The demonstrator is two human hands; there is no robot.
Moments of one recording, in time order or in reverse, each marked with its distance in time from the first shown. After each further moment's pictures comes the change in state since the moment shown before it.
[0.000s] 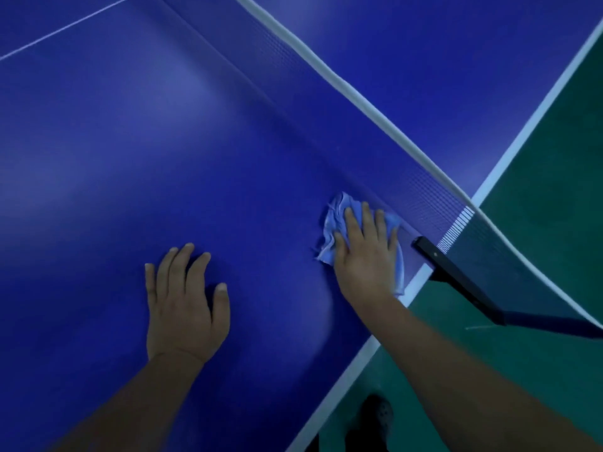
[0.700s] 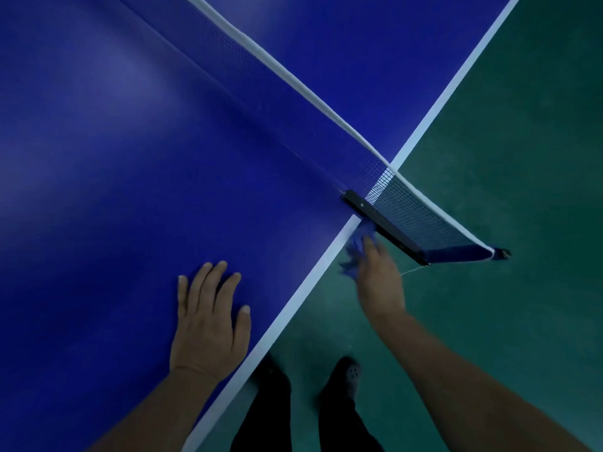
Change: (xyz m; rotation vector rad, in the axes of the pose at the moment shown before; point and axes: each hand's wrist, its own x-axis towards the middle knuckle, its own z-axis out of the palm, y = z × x) left_hand -0.097 0.085 0.050 -0.064 -0.130 0.234; right_hand -0.092 0.150 -0.014 0.186 -0.079 0.122
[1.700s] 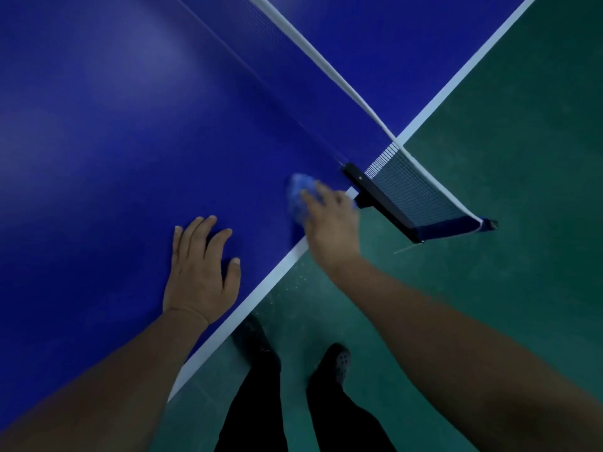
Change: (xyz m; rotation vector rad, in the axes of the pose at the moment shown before) left_hand -0.003 0.003 -0.002 0.027 0.057 -0.038; right_hand 0.012 -0.069 0.003 -0.227 0.015 -0.355
